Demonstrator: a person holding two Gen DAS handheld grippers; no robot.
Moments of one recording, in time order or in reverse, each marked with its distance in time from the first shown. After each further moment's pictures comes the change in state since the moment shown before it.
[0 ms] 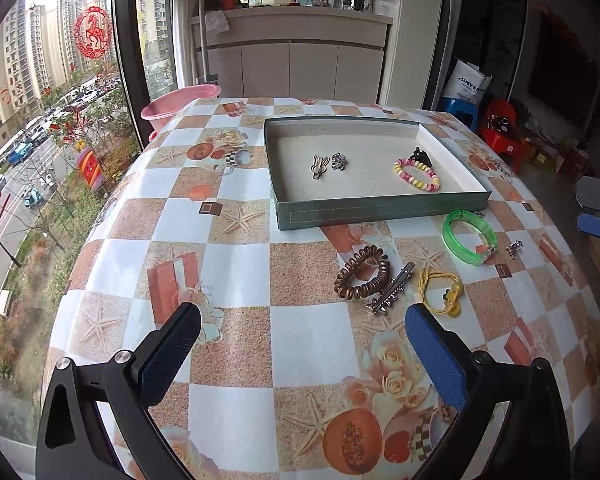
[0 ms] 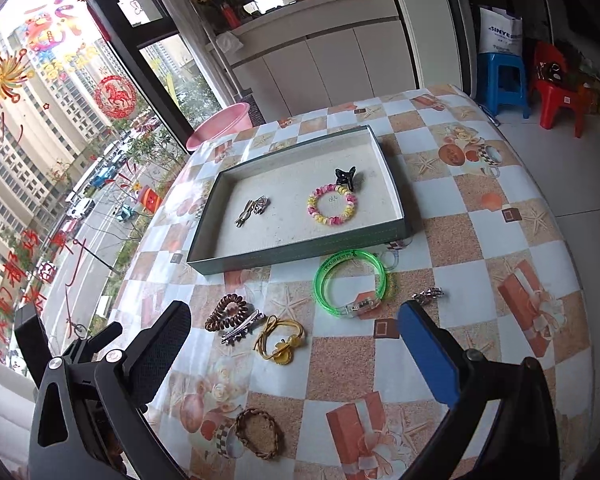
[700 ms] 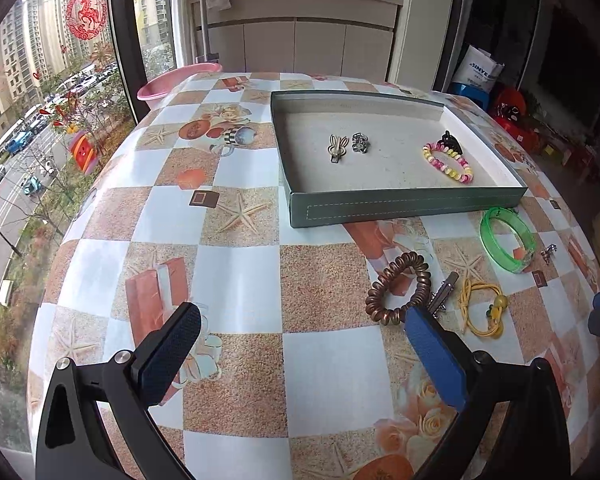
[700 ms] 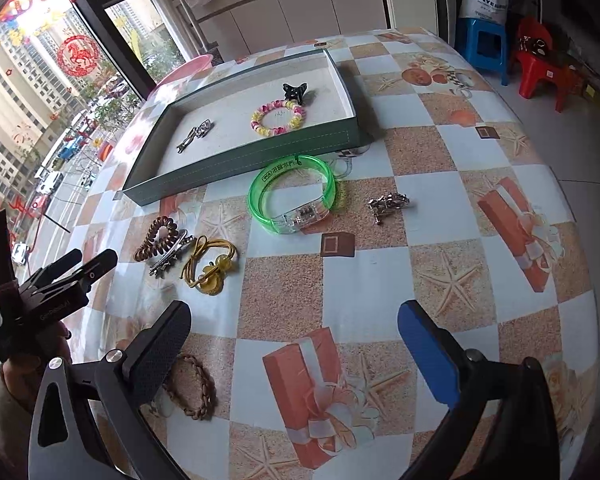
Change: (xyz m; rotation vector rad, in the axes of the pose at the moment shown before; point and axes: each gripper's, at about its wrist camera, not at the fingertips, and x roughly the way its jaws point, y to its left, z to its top) left arm 0.052 0.012 0.020 -0.002 0.063 0.004; right arm 0.038 -0.033 -0.047 0.007 0.147 -0.128
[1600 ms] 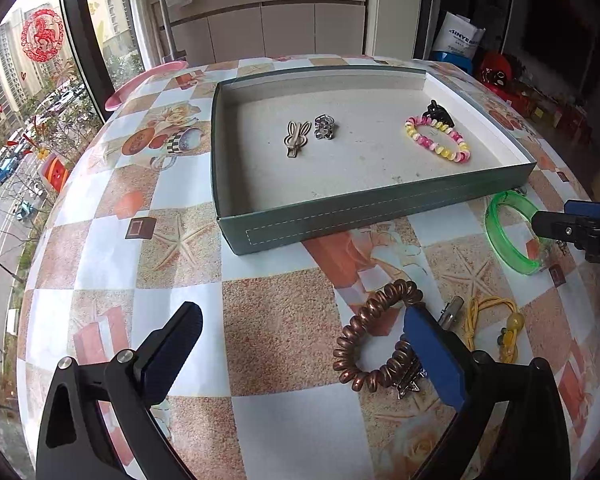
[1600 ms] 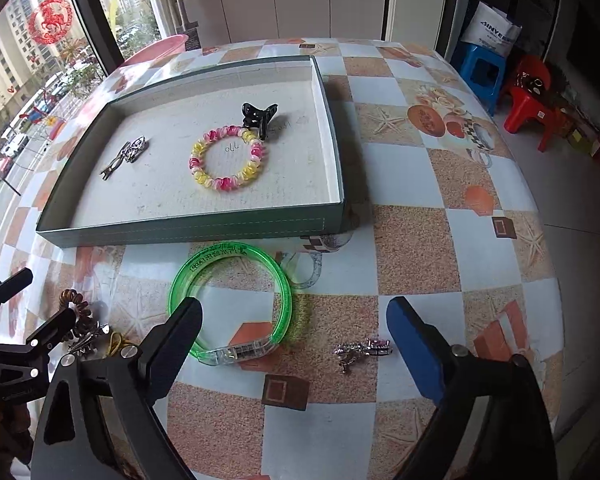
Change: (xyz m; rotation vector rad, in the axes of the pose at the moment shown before) left arm 0.043 -0.032 0.020 0.116 0.060 -0.007; right arm 0.071 -0.001 0.082 -0.119 0.042 -0.197
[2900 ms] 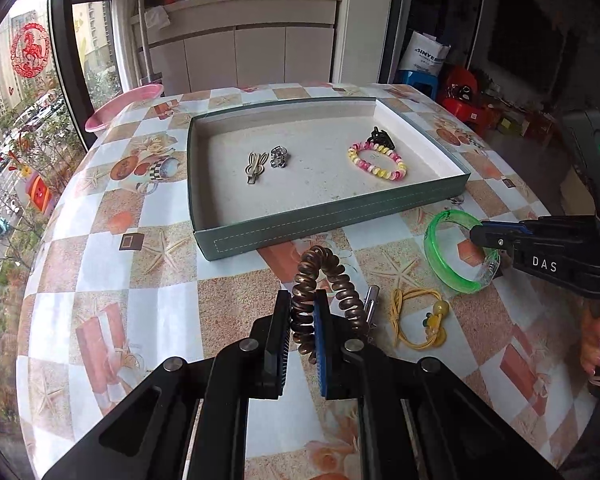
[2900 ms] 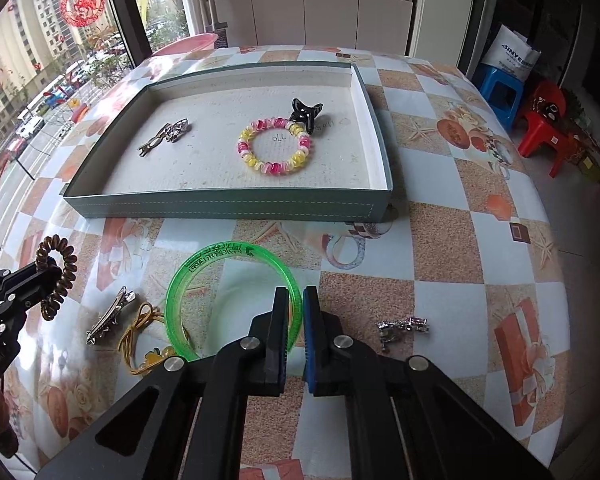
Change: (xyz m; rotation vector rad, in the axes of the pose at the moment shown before) left arm -0.052 -0.014 -0.006 0.030 -0.082 -0.111; right arm -0.019 0.023 -0.023 -0.076 -0.053 0.036
